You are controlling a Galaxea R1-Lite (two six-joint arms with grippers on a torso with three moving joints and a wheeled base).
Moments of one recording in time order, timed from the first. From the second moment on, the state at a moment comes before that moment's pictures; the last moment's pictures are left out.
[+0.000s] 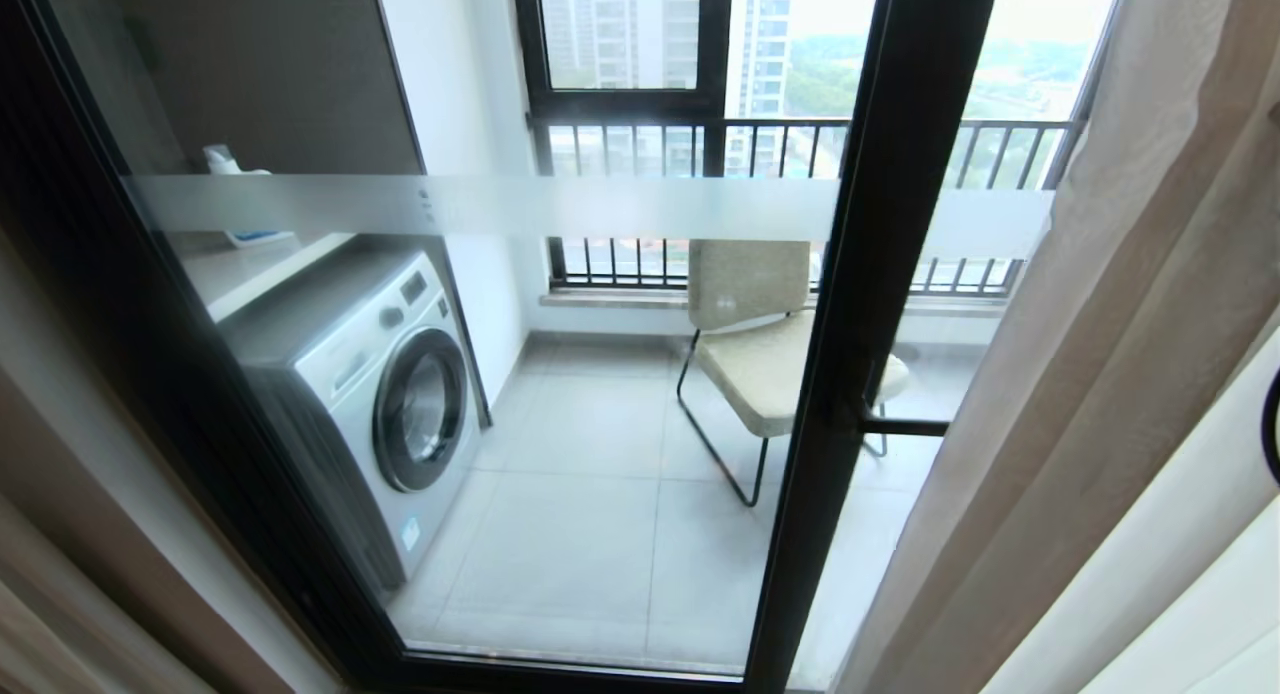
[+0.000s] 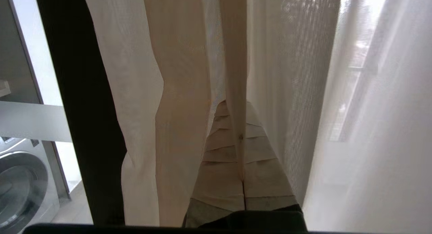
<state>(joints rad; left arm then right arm) 0.00 0.00 0.00 -0.05 0.03 -0.01 -0.12 1.29 -0.78 -0.86 0.09 -0.01</state>
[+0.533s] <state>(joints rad) 0.00 0.00 0.00 -0.05 0.03 -0.02 -0.25 1.26 -0.74 -0.87 0.10 0.02</state>
